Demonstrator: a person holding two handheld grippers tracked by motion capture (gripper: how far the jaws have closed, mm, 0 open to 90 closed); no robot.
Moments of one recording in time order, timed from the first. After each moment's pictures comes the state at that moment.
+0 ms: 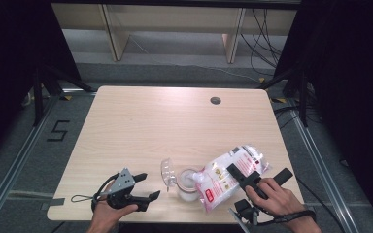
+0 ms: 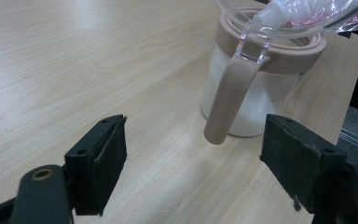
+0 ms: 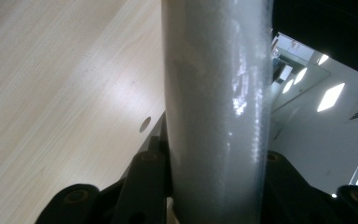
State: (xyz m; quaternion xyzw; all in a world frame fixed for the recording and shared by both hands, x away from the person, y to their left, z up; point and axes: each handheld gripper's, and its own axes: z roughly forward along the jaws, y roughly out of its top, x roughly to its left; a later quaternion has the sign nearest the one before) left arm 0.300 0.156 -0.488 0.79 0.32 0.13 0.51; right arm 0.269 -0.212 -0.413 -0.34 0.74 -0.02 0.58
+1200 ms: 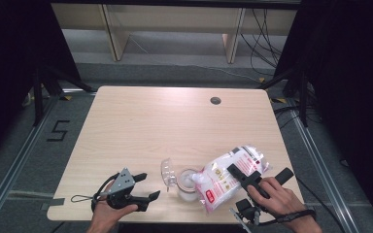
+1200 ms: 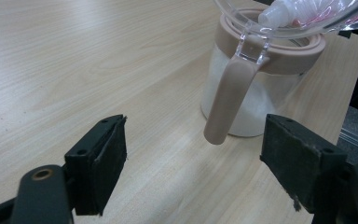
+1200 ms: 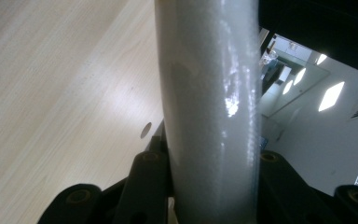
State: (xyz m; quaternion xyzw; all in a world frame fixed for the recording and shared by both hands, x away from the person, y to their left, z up) left arm 0.300 0.156 -0.488 0.79 0.32 0.13 0.51; right arm 0.270 -0.214 -0.410 -0.34 0.74 0.00 0.58
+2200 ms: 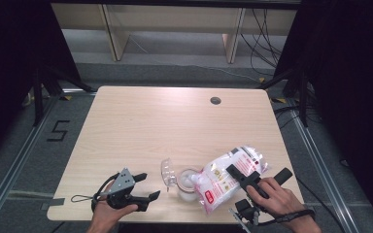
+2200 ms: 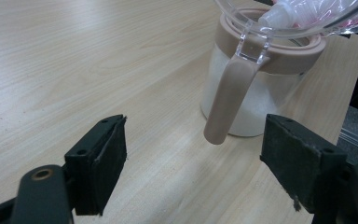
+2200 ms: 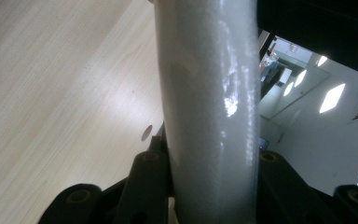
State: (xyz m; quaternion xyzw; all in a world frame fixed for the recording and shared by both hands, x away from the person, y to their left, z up) left arm 0.301 0.156 -0.489 0.79 0.32 0.13 0.51; right arm 0.269 -0.213 -0.411 -0.34 0.74 0.00 0.58
